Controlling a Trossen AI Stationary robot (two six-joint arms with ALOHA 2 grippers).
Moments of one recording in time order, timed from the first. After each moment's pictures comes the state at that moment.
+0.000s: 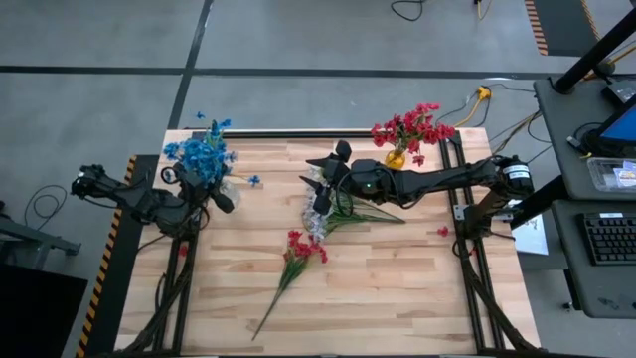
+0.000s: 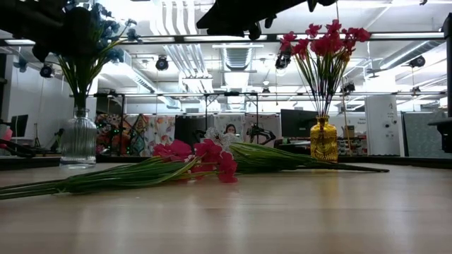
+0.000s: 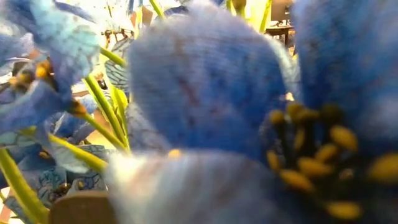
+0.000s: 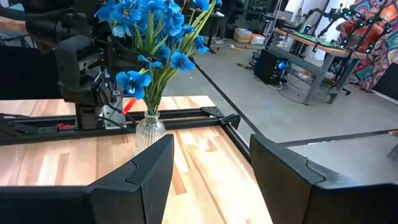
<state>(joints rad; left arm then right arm) -0.40 0.38 0.38 -0.28 -1.36 -0.21 -0.04 1.64 1.22 0.29 0.36 -0.13</state>
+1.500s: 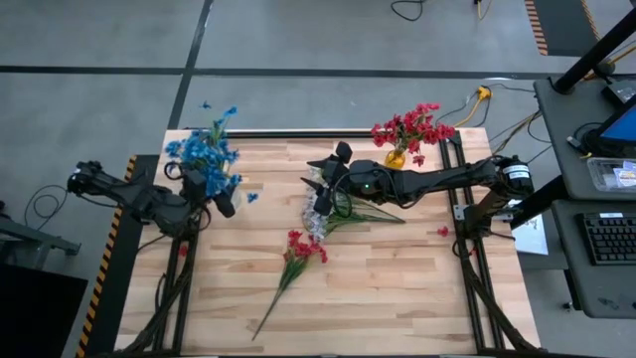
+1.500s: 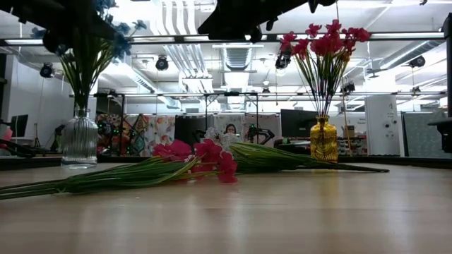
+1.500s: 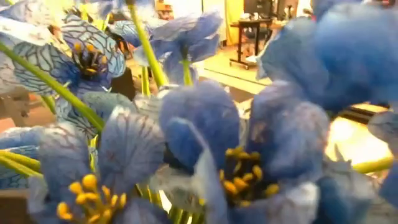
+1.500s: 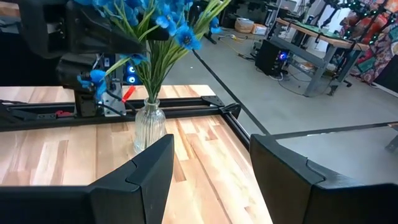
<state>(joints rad) -0.40 0.49 0.51 -0.36 -1.23 -0.32 -0.04 1.64 1.22 0.24 0.36 -0.12</state>
